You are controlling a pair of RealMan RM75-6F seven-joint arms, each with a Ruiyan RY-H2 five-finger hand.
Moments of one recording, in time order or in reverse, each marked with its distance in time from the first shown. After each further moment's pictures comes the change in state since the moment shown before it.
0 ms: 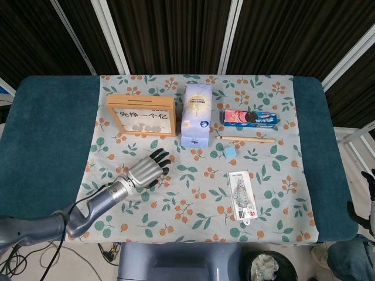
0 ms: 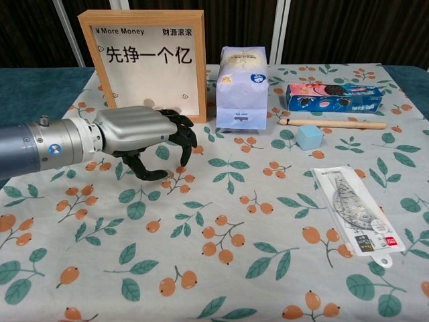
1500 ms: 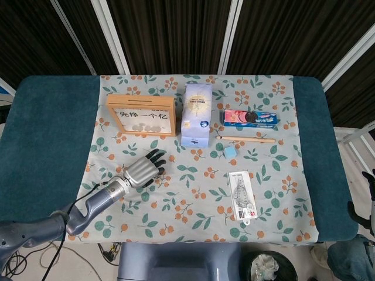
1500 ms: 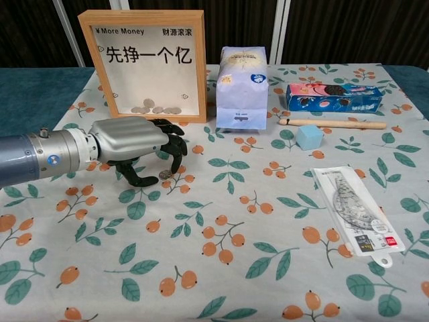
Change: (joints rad) left arm 0.050 -0.052 -0.020 0.137 0.102 -0.030 -0.052; right arm 0.001 0.004 0.002 -0.003 0.010 -0.004 -0.002
